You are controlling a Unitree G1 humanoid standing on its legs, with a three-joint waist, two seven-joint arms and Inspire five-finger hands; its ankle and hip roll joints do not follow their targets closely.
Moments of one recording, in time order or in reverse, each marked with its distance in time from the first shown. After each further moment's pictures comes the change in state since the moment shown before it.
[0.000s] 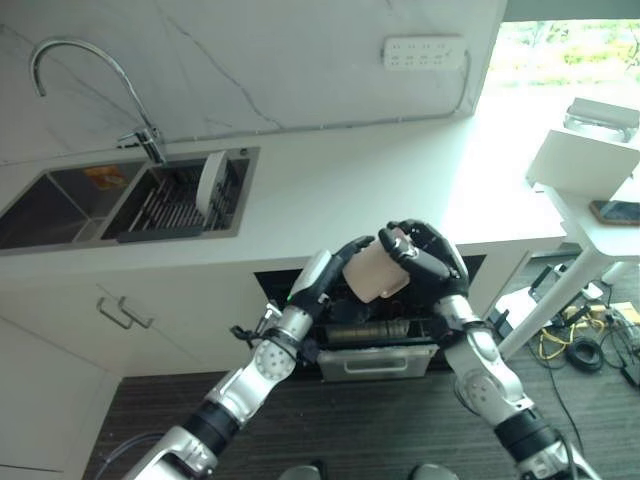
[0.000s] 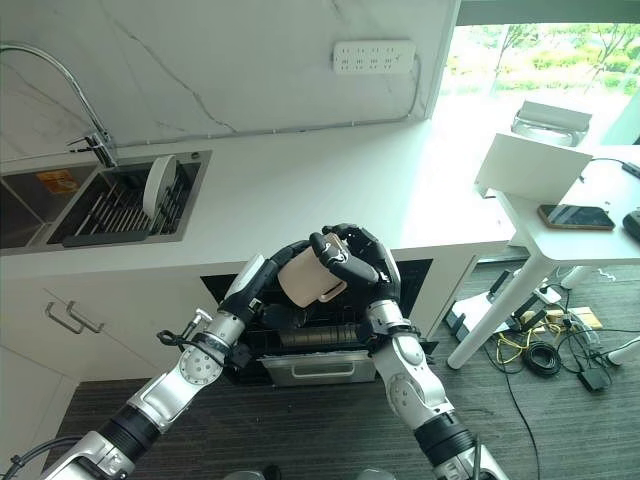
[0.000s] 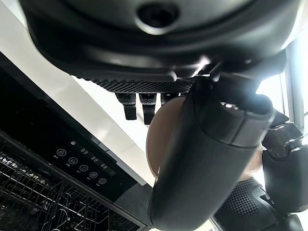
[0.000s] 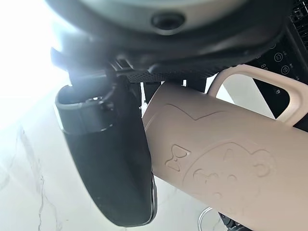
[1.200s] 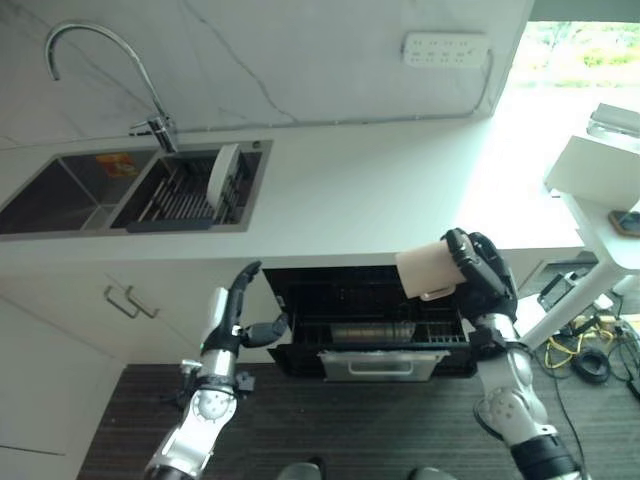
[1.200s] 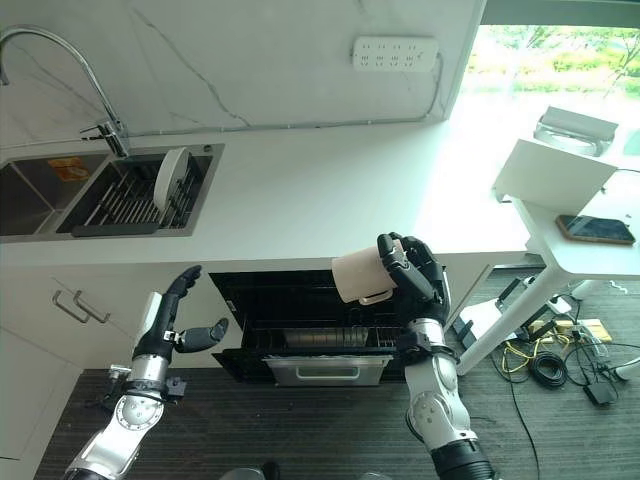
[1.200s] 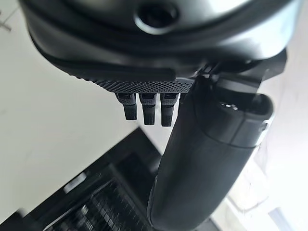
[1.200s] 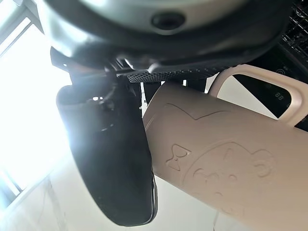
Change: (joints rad) left arm 0.371 0.031 0.346 -0.002 0.028 0.010 0.102; right arm 0.150 0.025 -0.195 0.000 0.115 -0.072 0.030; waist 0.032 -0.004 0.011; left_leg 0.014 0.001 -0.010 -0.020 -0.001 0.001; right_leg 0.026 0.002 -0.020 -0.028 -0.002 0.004
